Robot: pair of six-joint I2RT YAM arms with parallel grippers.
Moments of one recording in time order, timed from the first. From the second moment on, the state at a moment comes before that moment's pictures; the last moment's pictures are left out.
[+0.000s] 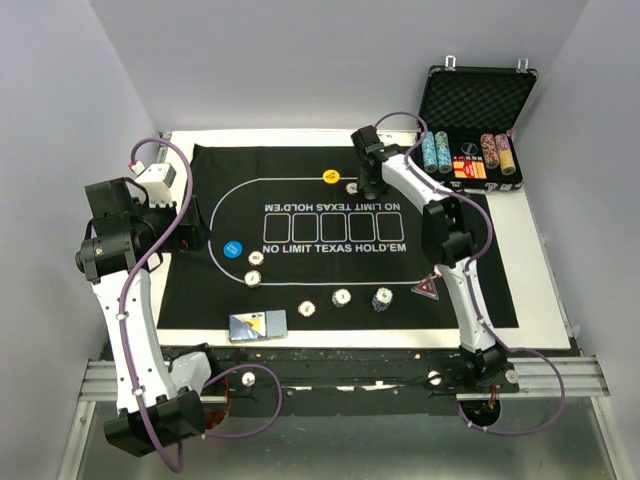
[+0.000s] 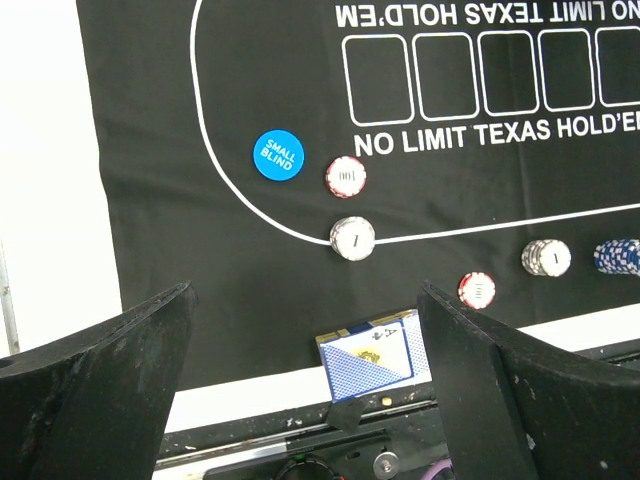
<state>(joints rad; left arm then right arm) 0.33 0.99 1.28 -1.08 0.49 0.14 0.44 2.47 2.17 -0.78 0.33 0.48</state>
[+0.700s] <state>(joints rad) 0.33 1.00 1.28 -1.06 0.49 0.14 0.39 2.50 2.23 -0.79 0.30 0.48</state>
